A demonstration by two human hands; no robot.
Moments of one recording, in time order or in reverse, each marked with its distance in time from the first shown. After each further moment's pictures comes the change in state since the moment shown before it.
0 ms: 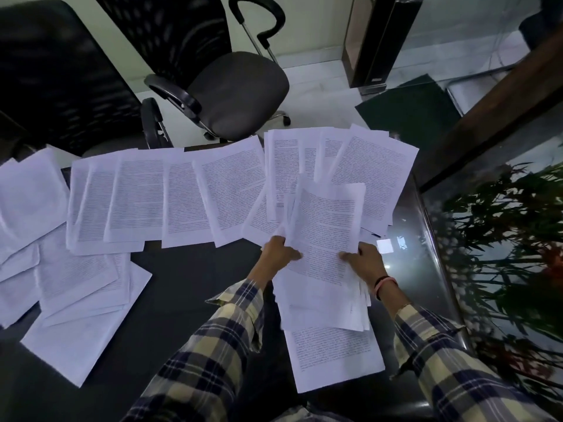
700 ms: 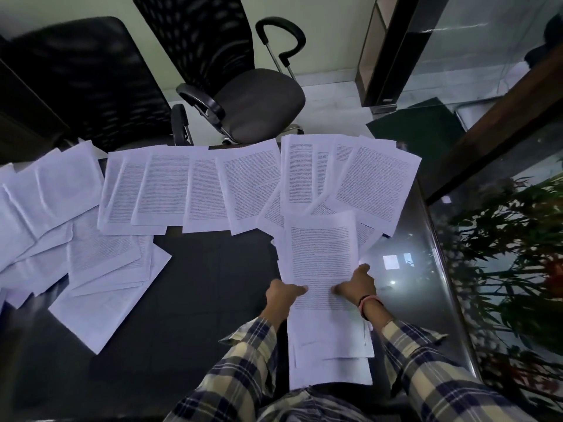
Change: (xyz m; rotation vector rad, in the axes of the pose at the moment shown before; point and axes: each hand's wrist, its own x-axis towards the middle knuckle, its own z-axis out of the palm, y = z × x) left_hand -0.073 -0.091 0.050 -0.335 0.148 -0.299; right_hand -0.062 0.029 0.036 -0.382 -0.027 0.144
